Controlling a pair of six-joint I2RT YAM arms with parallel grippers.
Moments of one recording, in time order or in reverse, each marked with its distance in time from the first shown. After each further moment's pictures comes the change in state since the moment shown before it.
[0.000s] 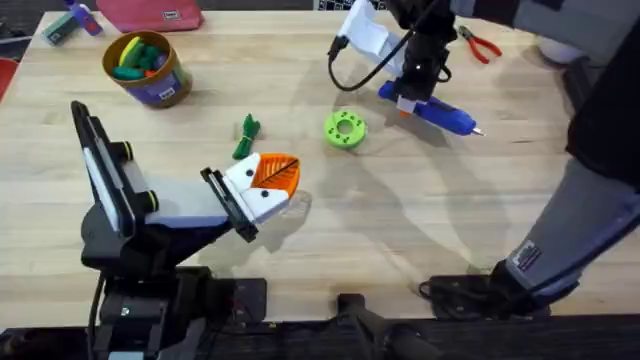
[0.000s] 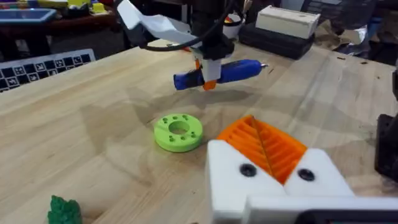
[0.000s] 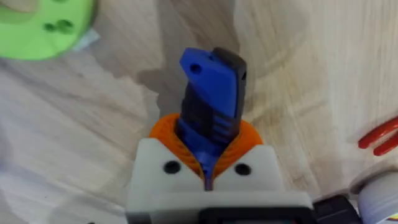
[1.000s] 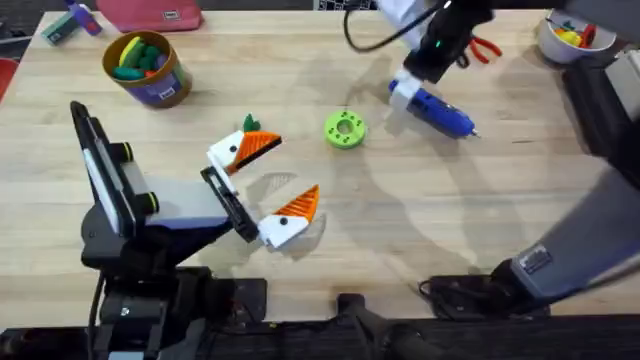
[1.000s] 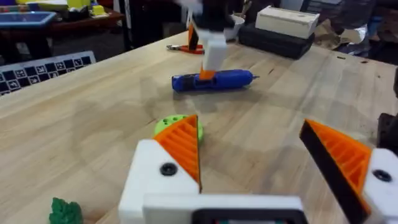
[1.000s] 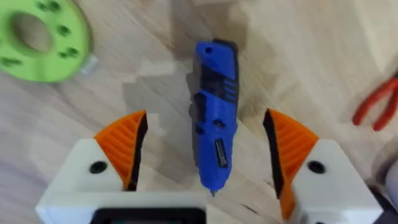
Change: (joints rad) left arm 0.000 0.000 0.000 0.000 0.002 0.010; right arm -0.064 -0.111 0.003 0.051 -0.123 0.156
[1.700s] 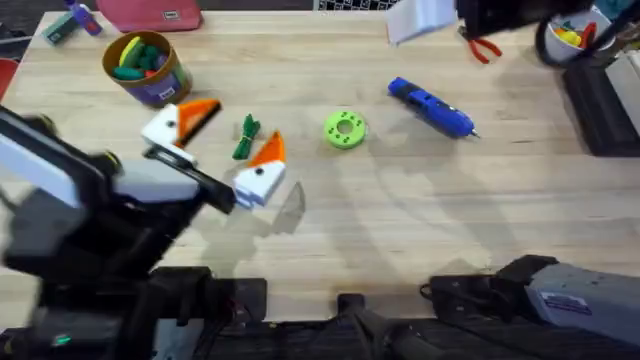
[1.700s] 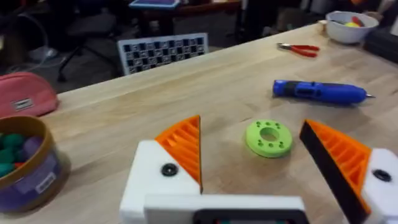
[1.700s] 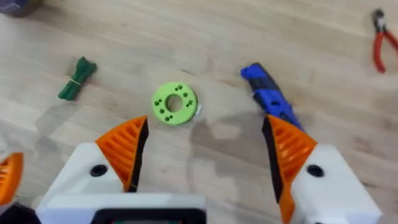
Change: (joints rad) left arm 0.000 0.108 0.255 -0.210 -0.458 0.066; right arm 0.180 -0.571 -0.052 -0.035 -0.065 0.724
